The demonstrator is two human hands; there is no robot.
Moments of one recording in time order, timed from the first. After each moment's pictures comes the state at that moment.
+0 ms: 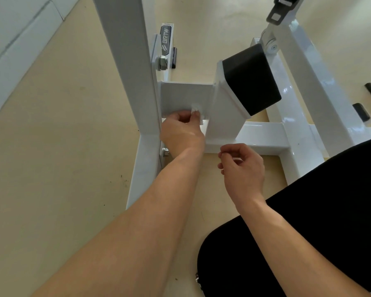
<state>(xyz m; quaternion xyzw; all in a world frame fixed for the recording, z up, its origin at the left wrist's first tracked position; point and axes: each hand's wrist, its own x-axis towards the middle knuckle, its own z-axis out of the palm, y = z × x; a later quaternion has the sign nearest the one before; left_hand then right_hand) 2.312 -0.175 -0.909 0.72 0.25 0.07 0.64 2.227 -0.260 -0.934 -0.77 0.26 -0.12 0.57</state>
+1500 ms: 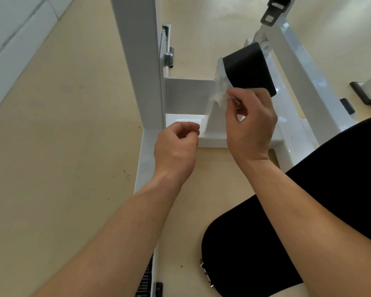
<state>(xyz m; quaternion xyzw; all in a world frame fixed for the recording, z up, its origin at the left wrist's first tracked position) 2.249 -0.125 -0.888 0.75 0.12 -0.06 0.65 2.272 -0.264 -0.894 -0.85 0.04 -0.41 0.33</state>
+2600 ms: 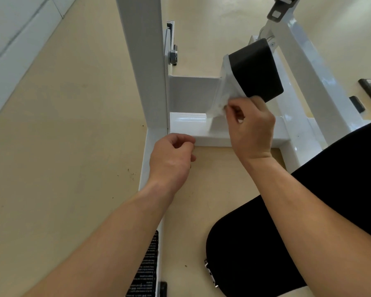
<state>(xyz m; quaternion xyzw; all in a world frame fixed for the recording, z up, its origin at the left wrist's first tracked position) 2.238 -0.106 -0.890 0.75 0.16 -0.13 0.63 2.285 -0.279 -0.924 -0.89 0.00 -0.39 0.26</state>
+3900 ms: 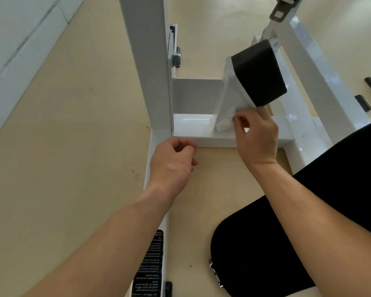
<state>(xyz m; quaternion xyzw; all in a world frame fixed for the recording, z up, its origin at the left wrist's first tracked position) 2.234 -0.099 -0.888 0.75 0.16 -0.13 0.62 2.277 -0.291 -0.941 -0.91 0.04 -0.32 0.27</state>
